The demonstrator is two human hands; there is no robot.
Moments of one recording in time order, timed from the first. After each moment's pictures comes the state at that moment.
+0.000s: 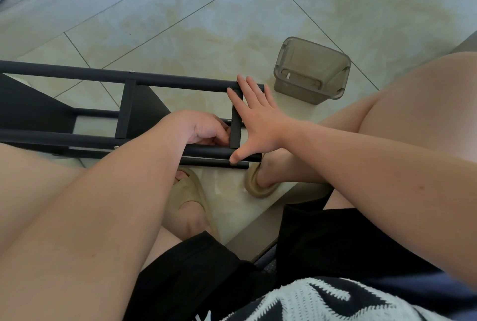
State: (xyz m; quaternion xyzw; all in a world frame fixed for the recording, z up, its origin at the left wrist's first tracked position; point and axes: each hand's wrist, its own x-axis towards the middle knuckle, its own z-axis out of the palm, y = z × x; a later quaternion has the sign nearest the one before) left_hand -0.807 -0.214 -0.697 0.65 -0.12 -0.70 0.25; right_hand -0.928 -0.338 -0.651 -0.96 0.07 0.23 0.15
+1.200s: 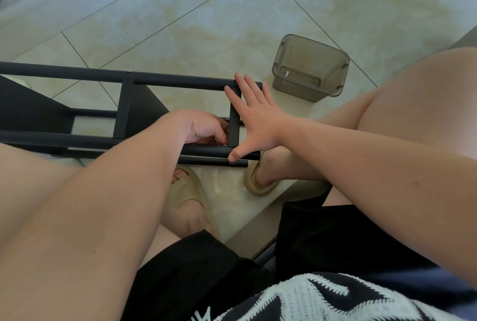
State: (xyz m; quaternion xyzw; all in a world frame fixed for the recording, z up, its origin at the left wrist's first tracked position) left_hand -0.810 -0.213 -0.689 0.63 -0.14 -0.72 0.25; right_hand -0.928 -0.339 -0.652 -0.96 0.06 0.23 0.15
